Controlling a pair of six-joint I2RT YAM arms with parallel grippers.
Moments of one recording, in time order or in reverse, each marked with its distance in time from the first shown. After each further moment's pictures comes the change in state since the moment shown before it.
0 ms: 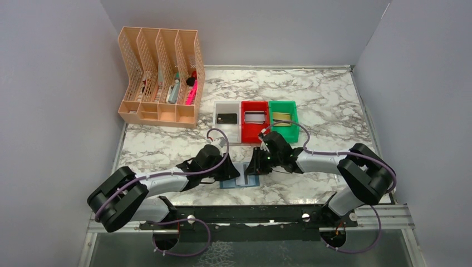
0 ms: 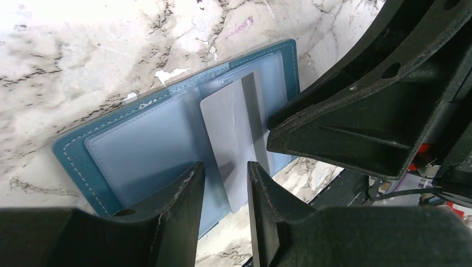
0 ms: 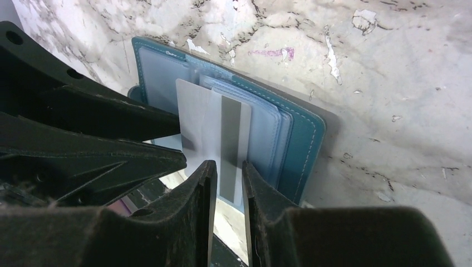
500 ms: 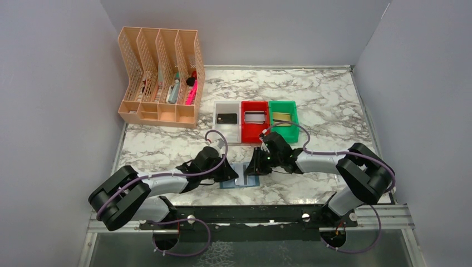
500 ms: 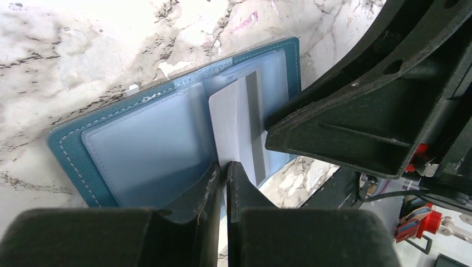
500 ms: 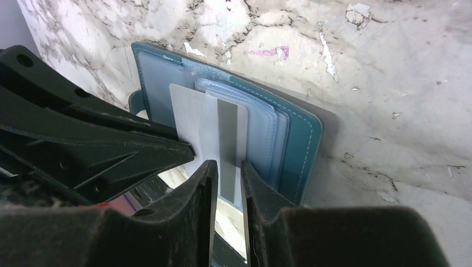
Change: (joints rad) left arm 0.000 0.029 -0.043 0.094 0.017 -0.061; right arm 0.000 0.012 -0.012 0.027 0.004 0.053
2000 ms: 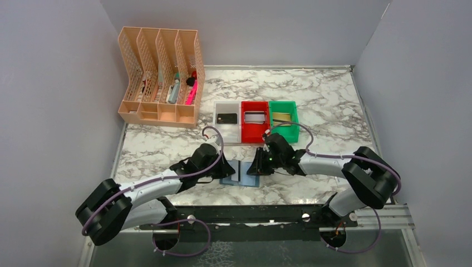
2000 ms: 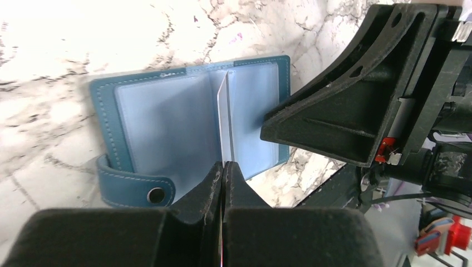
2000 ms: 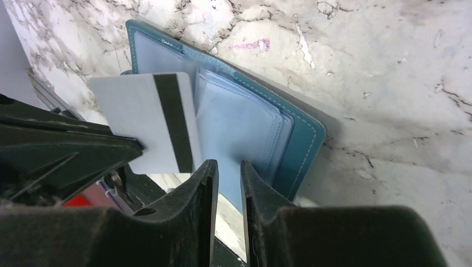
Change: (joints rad) left arm 0.002 -0.137 0.057 -0.175 -0.067 0.057; right arm 0.000 -0.051 -0.021 -0.028 0.058 0.005
